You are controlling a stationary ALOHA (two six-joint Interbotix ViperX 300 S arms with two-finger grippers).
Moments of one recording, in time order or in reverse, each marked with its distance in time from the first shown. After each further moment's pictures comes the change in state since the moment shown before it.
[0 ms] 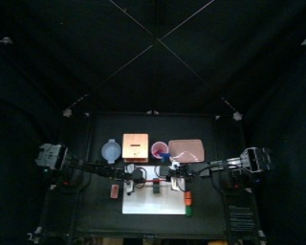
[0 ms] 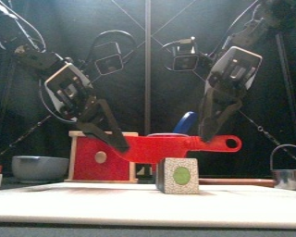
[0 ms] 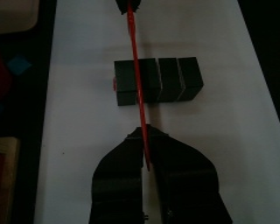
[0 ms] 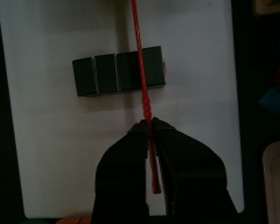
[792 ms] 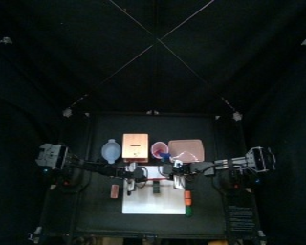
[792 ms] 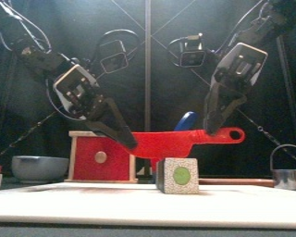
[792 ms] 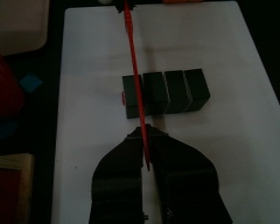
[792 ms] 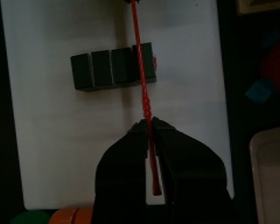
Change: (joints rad) left arm 0.028 0.040 -0.041 0.061 -0.003 0.002; right arm -0.021 -0.060 0.046 -0.002 0.003 0.000
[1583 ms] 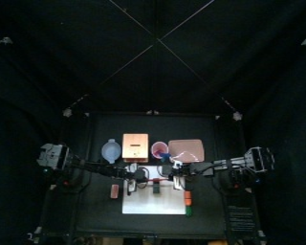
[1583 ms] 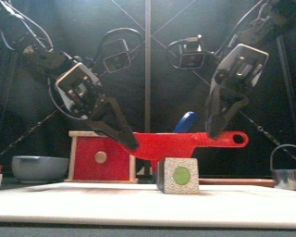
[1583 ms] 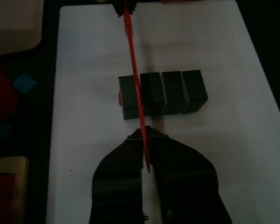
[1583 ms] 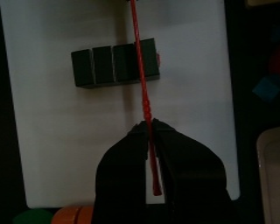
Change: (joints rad) left arm -0.014 -0.021 -0.005 -0.003 0.015 -0.003; right arm 0.014 0.009 -0.011 0.018 -0.002 0.002
